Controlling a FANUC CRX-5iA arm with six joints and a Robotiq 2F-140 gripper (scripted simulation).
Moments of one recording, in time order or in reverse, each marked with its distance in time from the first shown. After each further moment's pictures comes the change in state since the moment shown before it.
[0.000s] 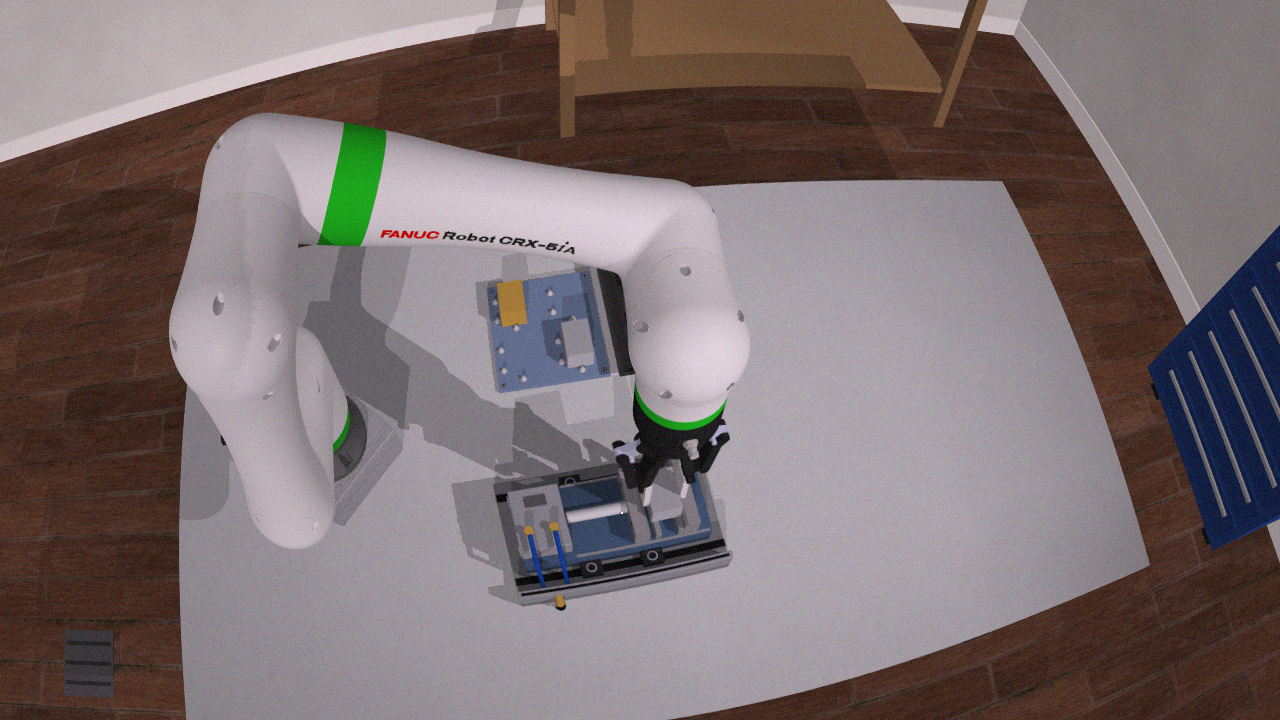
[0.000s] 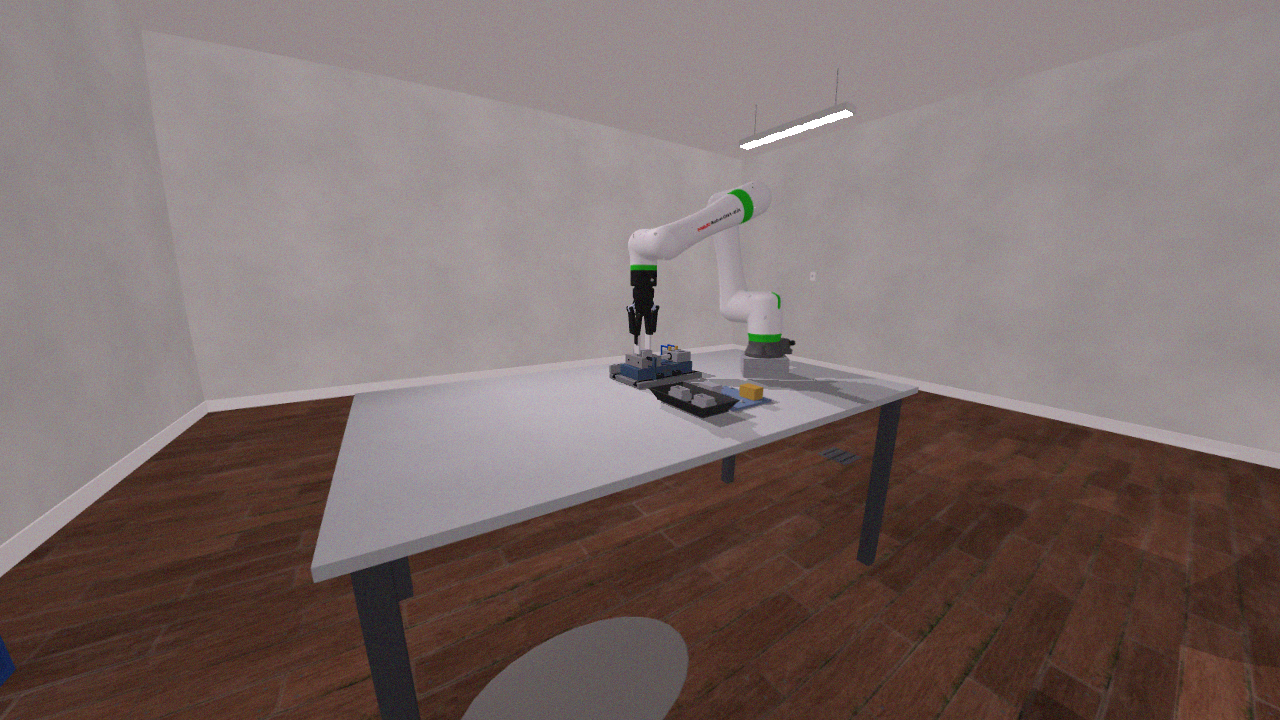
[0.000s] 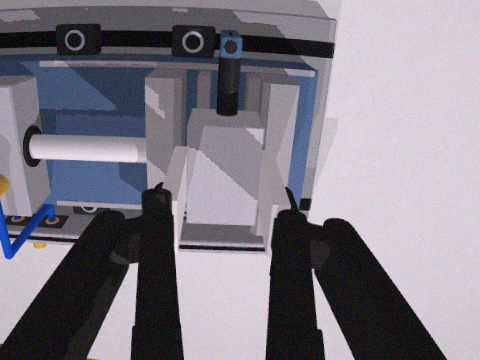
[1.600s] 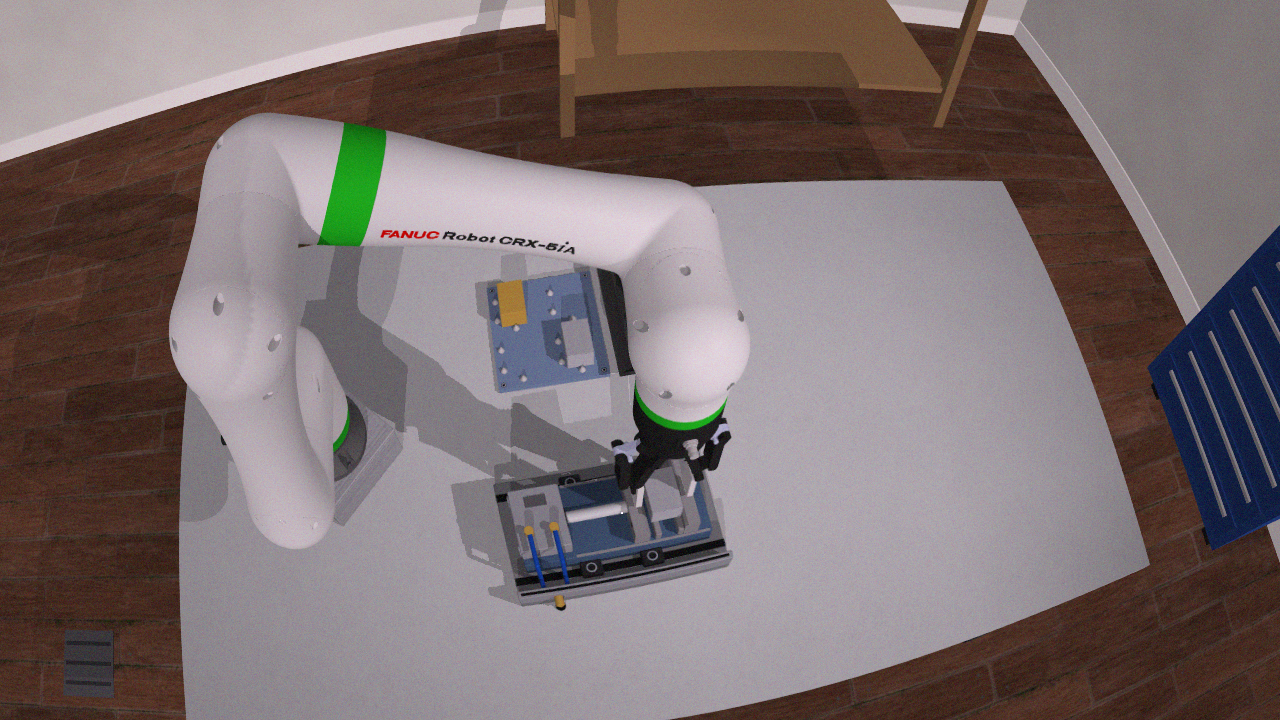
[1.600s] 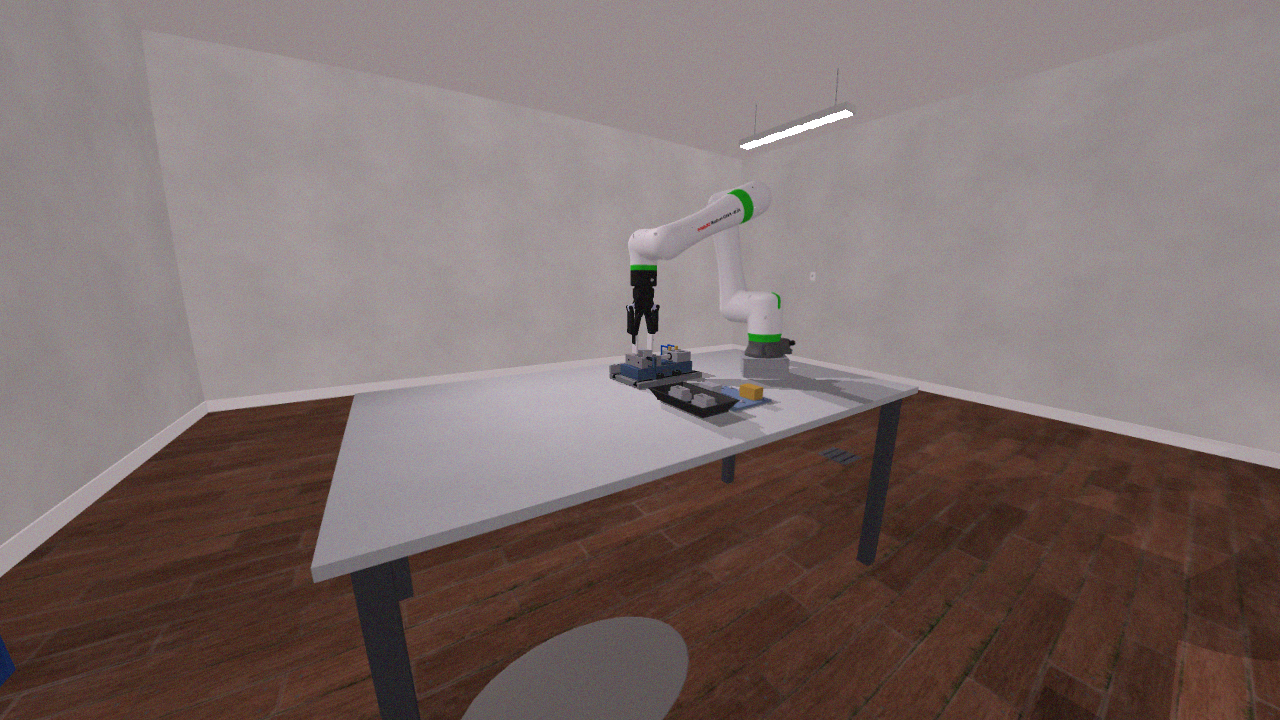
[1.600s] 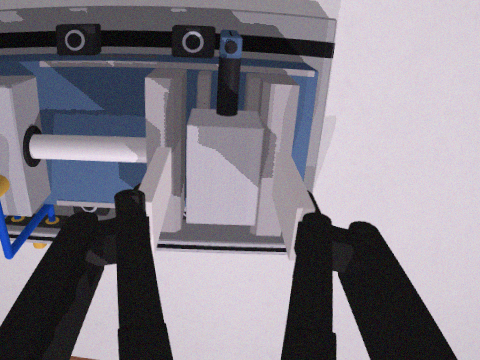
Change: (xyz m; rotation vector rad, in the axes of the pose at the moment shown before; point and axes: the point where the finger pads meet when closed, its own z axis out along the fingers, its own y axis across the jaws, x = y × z) arm 0.000 0.000 0.000 0.000 0.000 0.000
